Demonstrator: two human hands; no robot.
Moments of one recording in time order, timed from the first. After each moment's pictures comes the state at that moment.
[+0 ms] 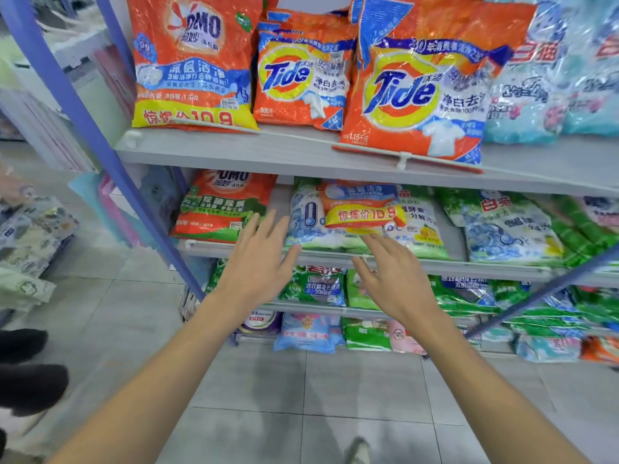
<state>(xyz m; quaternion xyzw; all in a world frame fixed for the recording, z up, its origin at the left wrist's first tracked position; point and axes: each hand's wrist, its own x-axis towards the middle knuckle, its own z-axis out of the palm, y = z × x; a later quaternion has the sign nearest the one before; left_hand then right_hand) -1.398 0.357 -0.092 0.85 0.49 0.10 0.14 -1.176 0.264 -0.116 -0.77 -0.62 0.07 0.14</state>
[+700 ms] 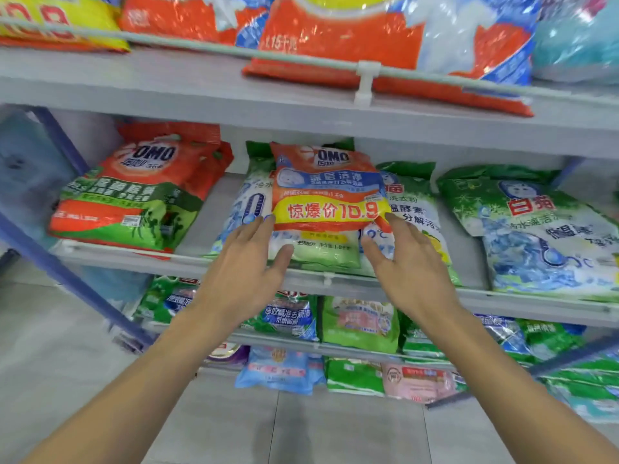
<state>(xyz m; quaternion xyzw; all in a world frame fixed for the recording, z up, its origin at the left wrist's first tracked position) -1.253 0.409 -0.222 0.81 0.54 0.15 0.19 -1.032 0.344 -0.222 -0.79 -0.55 0.11 0.25</state>
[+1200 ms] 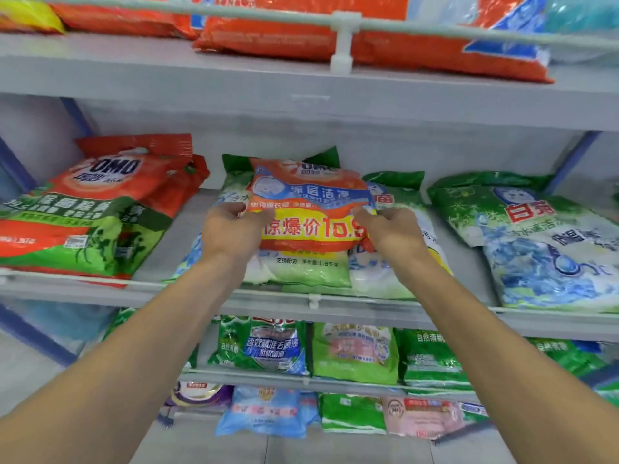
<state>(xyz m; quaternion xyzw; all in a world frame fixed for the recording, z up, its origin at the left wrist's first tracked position) -1.198 0.479 -0.231 0.46 0.55 0.46 0.52 -0.998 0.432 -0.245 -0.76 -0.32 0.31 0.48</state>
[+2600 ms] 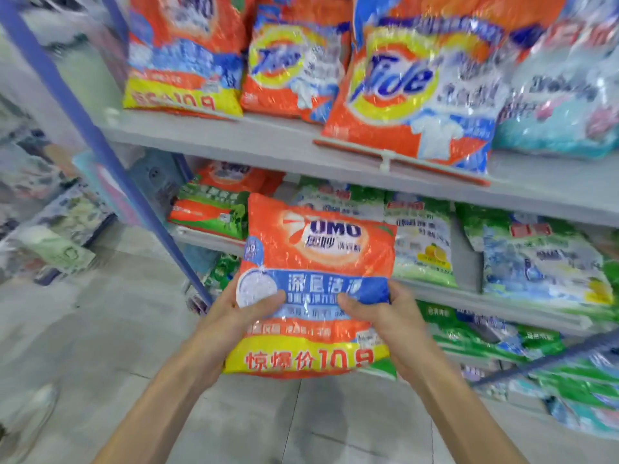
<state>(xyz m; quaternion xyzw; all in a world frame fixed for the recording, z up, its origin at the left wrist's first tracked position) -1.346 0.267 -0.119 0.39 0.50 0.38 0.67 -1.120 0.241 -0.131 -0.58 -0.31 0.56 0.50</state>
